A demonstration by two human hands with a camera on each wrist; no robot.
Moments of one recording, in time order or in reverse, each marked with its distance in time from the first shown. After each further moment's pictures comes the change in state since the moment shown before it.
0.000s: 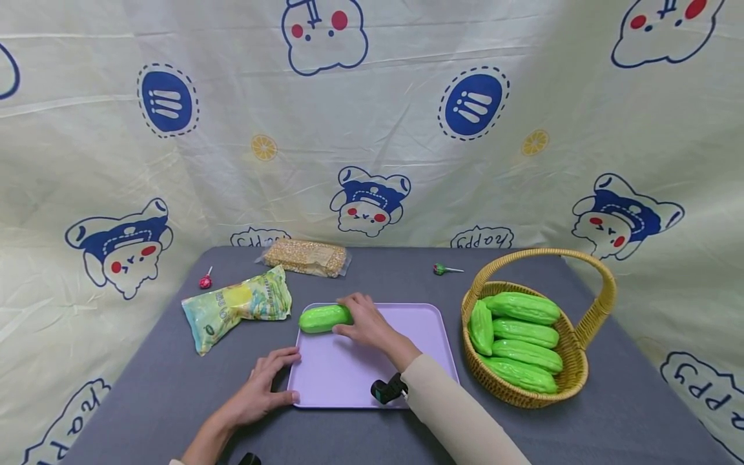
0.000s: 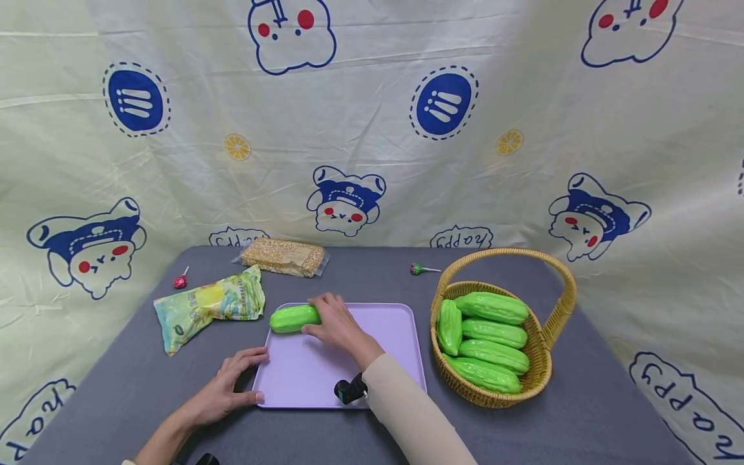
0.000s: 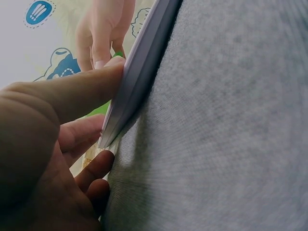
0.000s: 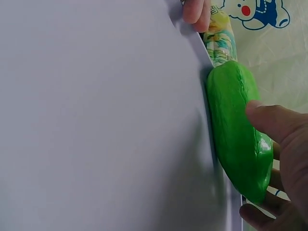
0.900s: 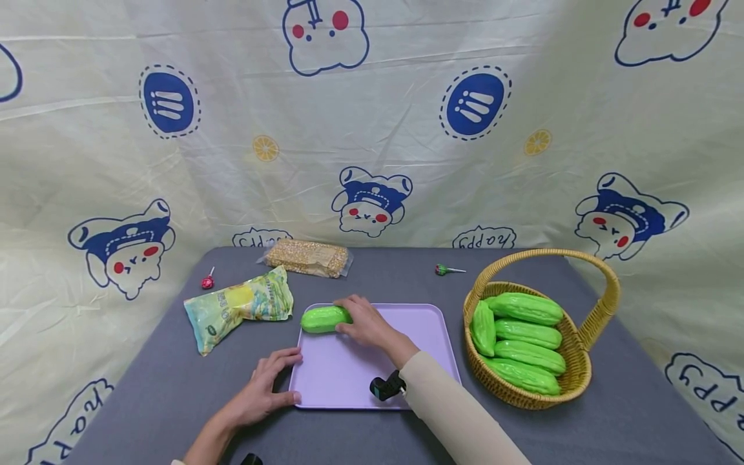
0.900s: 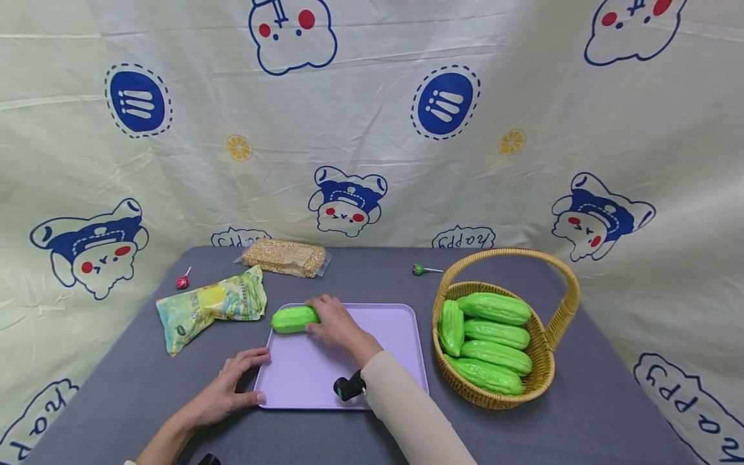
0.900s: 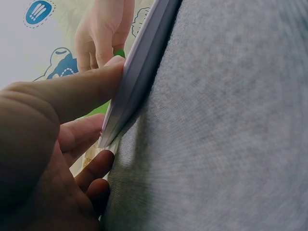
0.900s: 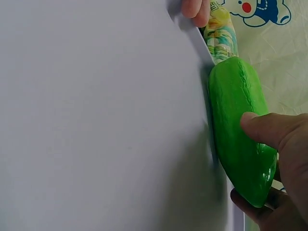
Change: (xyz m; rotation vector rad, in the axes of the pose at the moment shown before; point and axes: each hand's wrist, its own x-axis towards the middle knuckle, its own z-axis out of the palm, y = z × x) left_hand 0.001 -0.001 0.000 0.016 -0.004 0.022; right_hand 0.007 -0.002 0.002 -0.011 -0.072 0.013
